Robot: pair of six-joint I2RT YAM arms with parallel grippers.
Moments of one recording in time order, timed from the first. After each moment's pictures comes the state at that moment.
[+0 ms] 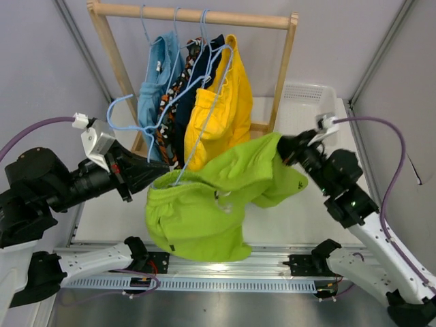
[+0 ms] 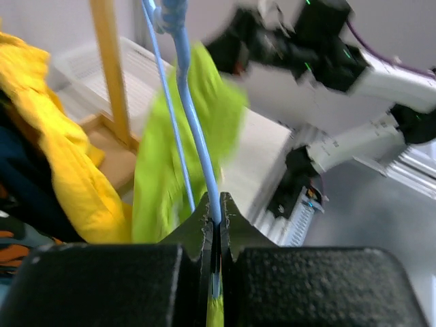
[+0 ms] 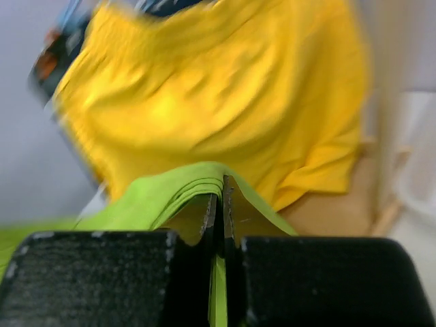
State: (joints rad) left arm -0.95 0.85 1.74 -0.97 0.15 -0.18; right arm 0.45 0.82 0.96 -0.02 -0.04 0.40
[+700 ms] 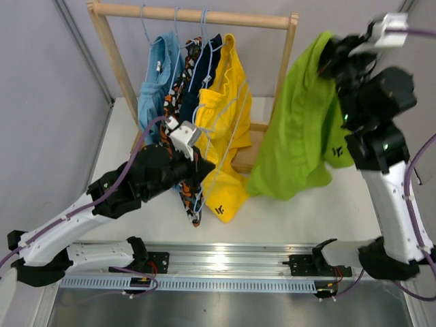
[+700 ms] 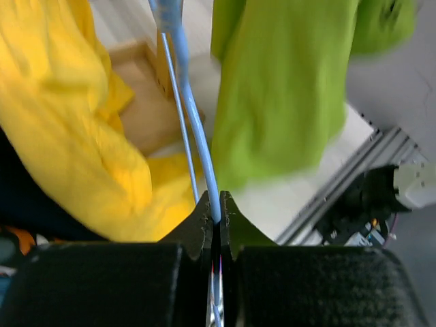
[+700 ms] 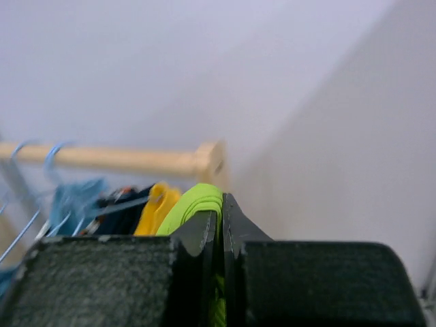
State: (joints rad) left arm -1.05 1.01 1.37 -0.61 -0.24 -0.31; right arm 0.54 1.21 1.81 -0.23 0.33 0.00
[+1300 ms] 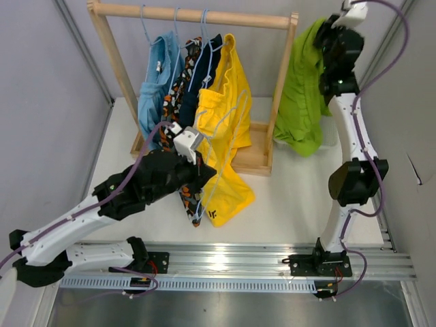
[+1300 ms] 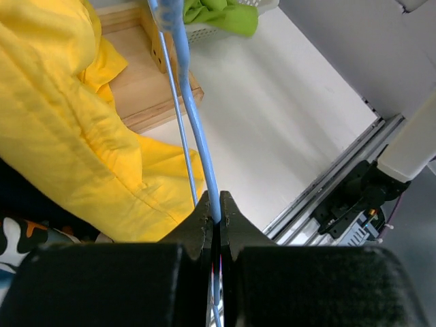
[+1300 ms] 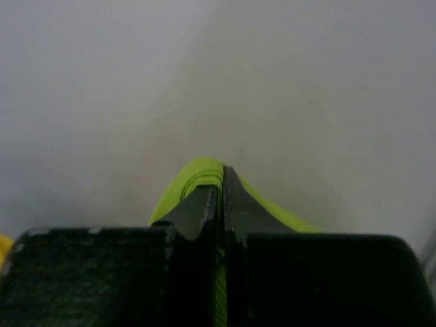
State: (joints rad) left arm -1.06 0.95 1.24 -0.61 -0.23 -0.39; right arm 0.08 1.97 2.28 0.07 0.11 0.13
